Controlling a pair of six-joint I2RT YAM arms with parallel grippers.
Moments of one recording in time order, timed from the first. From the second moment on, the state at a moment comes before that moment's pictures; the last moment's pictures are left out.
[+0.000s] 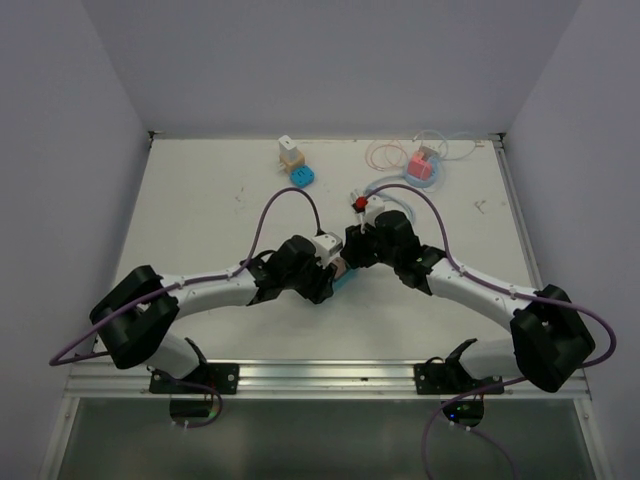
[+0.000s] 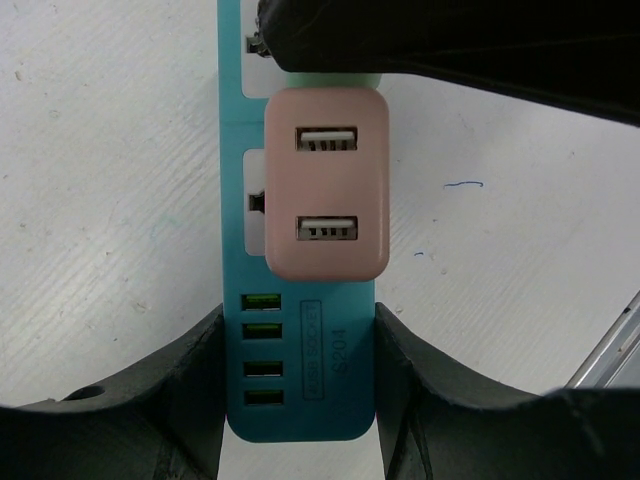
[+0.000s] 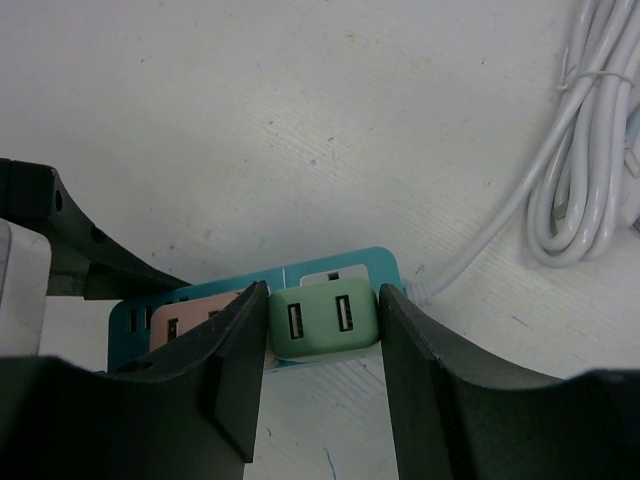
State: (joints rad) left arm -0.87 1.48 0.73 -0.02 0.09 -0.23; right arm 0.67 1.33 0.74 0.02 -0.04 0.24
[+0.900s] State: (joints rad) left arm -0.86 1.57 0.77 -0.07 0.12 -0.29; right arm 0.67 1.27 0.75 0.08 -0.05 0.24
